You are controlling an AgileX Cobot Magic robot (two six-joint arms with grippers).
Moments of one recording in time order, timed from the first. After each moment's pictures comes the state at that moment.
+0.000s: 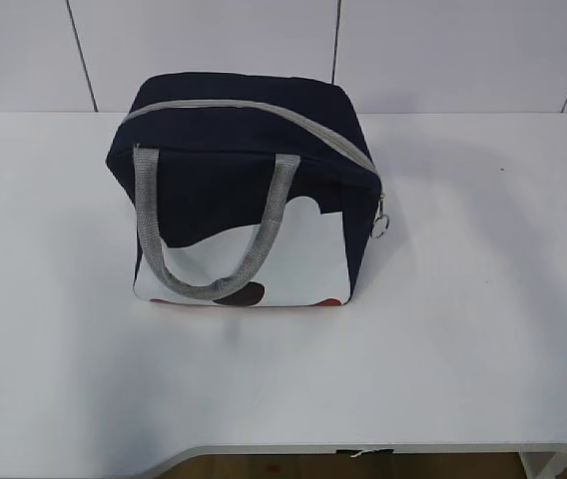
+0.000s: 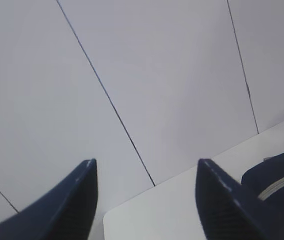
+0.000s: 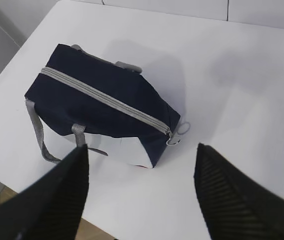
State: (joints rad) left arm -0.49 0.74 -1.35 0.39 0.78 0.08; right arm -0.10 1.20 -1.56 0.56 1.23 -0.37
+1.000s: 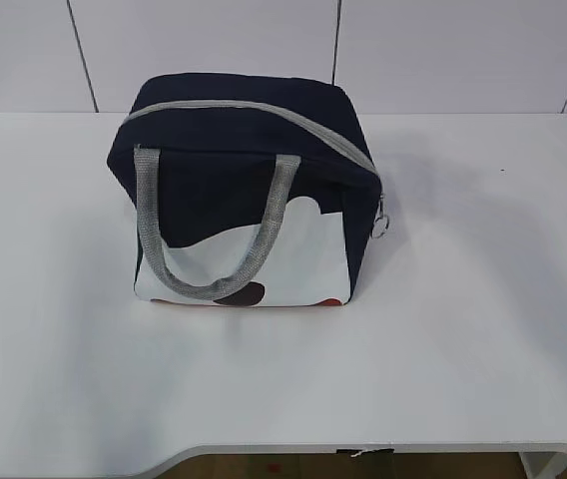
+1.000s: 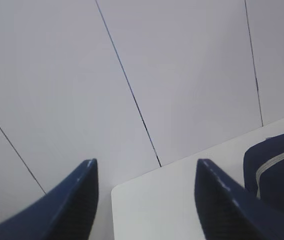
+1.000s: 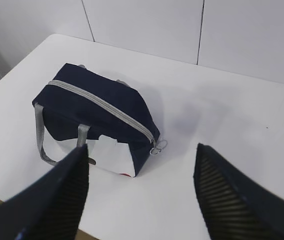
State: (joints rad) left arm -0.49 0.53 -1.33 0.39 0.97 0.06; right arm -0.06 0.93 -1.56 0.44 1.27 -0.31
